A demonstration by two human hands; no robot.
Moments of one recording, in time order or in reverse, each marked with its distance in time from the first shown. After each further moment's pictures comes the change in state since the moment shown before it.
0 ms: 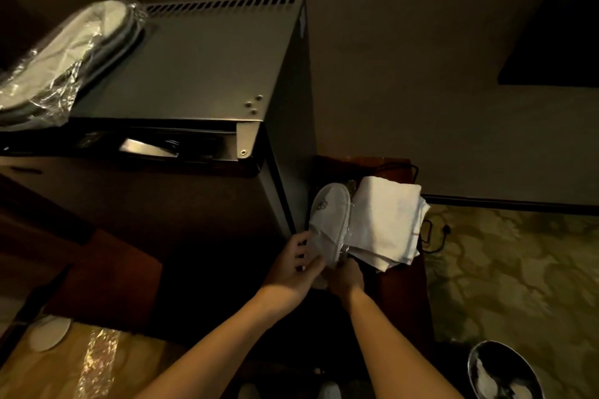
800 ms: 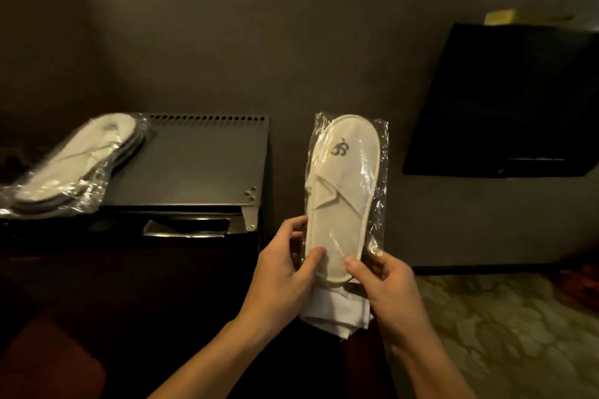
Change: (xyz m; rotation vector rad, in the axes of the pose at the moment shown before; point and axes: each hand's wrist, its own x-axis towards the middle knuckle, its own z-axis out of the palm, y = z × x) left_hand -0.089 0.167 -0.050 -0.007 -0.020 0.636; right_hand -0.260 -0.123 -0.168 0.586 0.191 -0.628
